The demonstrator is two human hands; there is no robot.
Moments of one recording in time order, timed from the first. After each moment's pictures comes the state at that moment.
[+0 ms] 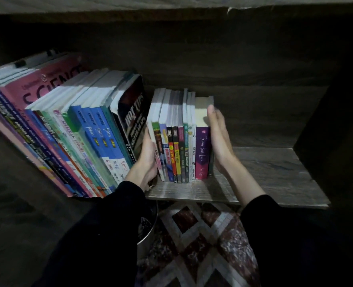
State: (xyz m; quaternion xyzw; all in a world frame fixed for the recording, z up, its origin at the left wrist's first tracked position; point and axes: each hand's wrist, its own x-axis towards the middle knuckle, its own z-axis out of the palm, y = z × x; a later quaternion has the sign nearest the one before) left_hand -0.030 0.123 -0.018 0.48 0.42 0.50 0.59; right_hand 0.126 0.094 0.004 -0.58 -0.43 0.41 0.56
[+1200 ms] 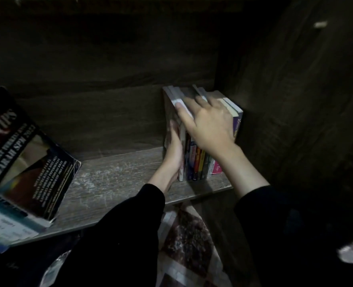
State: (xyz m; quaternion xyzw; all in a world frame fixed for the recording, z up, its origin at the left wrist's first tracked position) left_hand 0.236 0.083 -0.033 0.50 0.41 0.39 0.66; right_hand 0.296 0.033 0.037 -0.76 -0.57 -0.20 0.23
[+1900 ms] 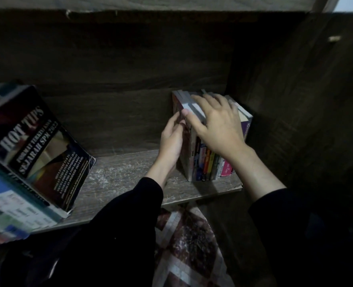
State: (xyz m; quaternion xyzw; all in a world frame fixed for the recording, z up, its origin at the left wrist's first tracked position) left_hand 0.193 0.085 0.001 0.55 0.37 0.44 0.61; right_hand 0.287 0.029 0.048 -0.75 -0.60 -0.17 0.22
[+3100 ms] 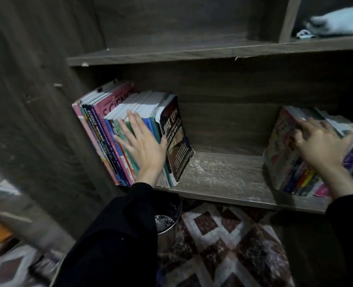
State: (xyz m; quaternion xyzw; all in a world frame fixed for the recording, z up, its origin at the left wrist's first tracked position) left_hand -0.080 0.058 0.044 0.57 0.74 0.33 -0.11; right_hand 0.273 0.034 0.037 -0.80 -0.53 -0.14 0.26
